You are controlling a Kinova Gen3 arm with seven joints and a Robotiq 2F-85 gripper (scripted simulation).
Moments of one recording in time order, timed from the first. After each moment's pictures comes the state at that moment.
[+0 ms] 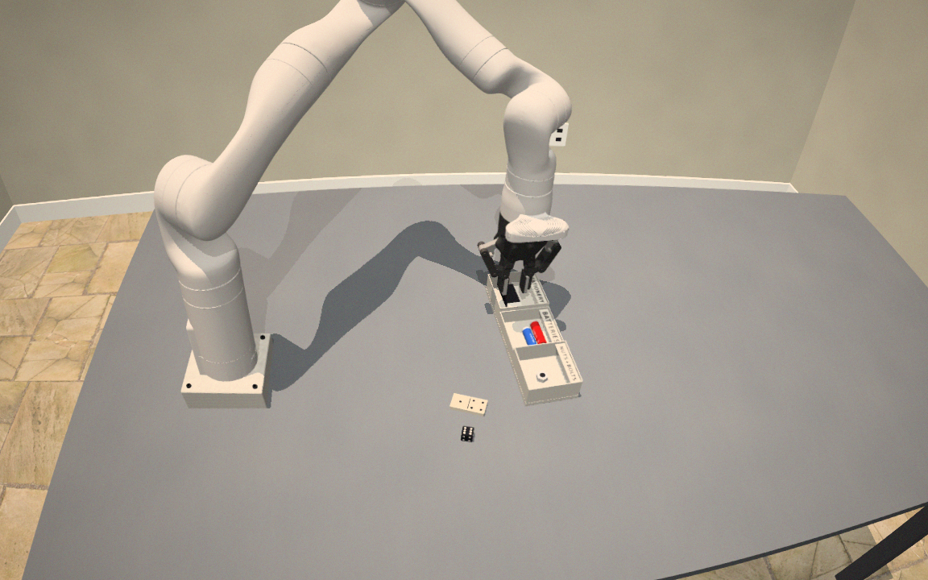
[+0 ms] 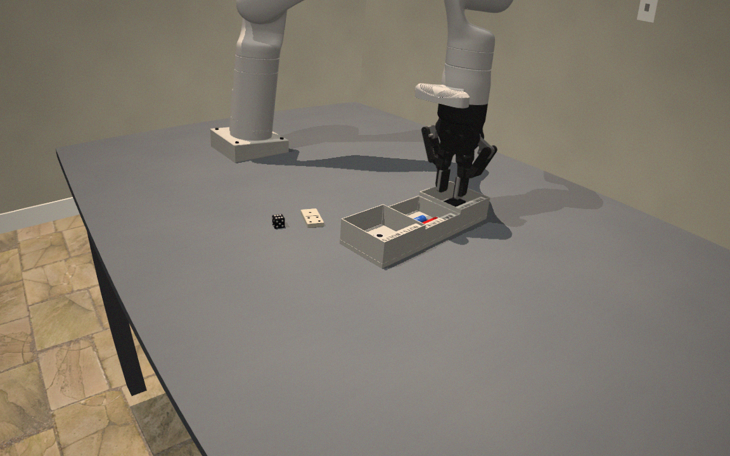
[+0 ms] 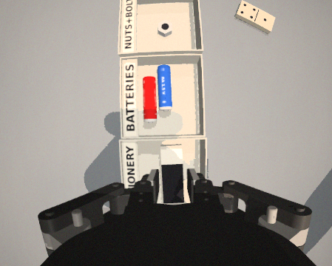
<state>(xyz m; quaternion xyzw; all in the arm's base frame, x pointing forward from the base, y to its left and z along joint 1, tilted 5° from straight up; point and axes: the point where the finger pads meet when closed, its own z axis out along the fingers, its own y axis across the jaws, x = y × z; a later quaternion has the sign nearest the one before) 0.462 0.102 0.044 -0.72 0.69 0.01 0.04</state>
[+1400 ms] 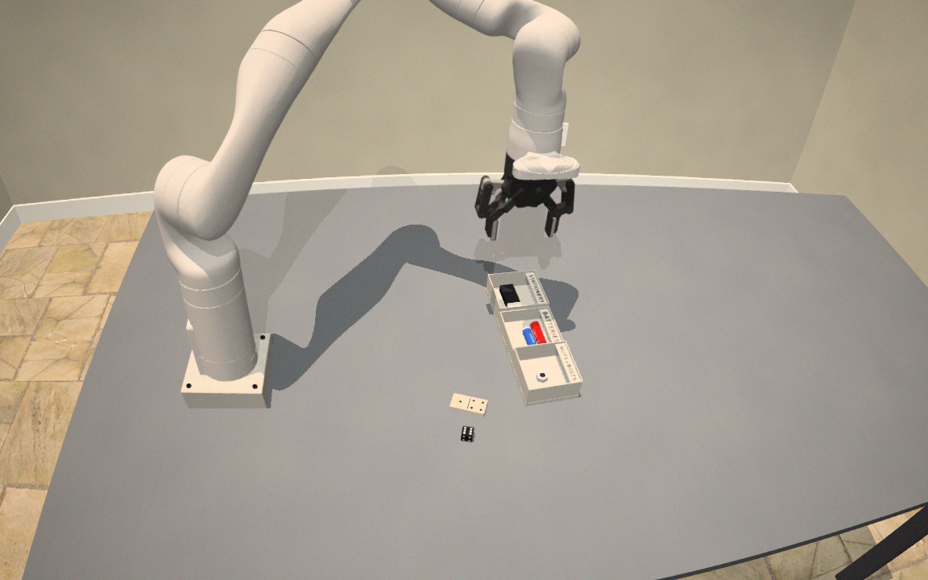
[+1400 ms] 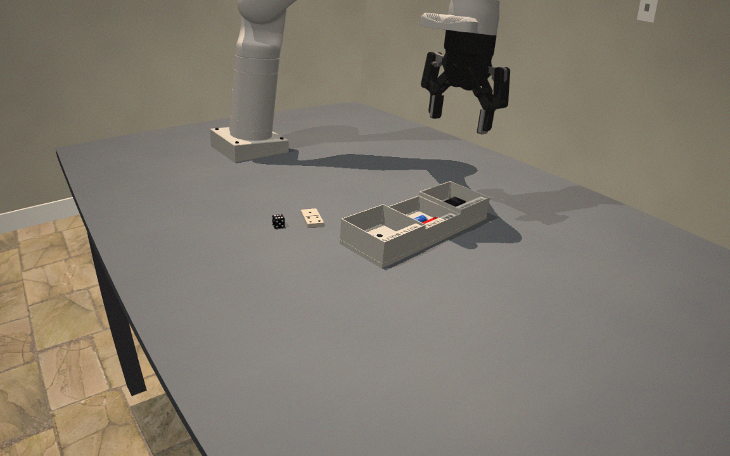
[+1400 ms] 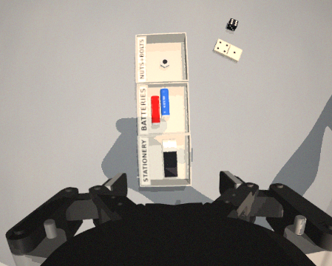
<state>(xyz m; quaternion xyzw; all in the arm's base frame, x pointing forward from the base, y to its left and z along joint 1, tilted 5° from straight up) 0.457 0.092 0.148 -0.72 0.69 0.02 0.03</state>
